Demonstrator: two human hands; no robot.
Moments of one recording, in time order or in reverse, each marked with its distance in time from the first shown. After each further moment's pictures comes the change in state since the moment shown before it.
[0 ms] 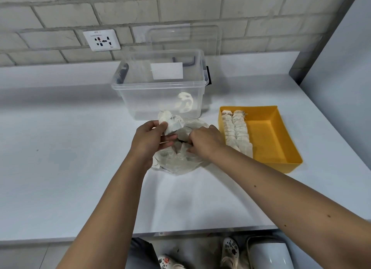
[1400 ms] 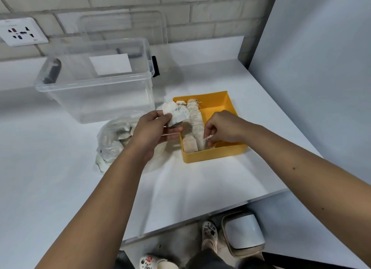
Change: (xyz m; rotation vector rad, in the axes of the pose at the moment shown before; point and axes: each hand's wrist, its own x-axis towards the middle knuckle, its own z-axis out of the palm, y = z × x) left_hand 0.003 -0.013 0.108 0.052 -0.305 -0.038; right_hand -0.087 0.143 -0.019 0.424 -0.159 0.200
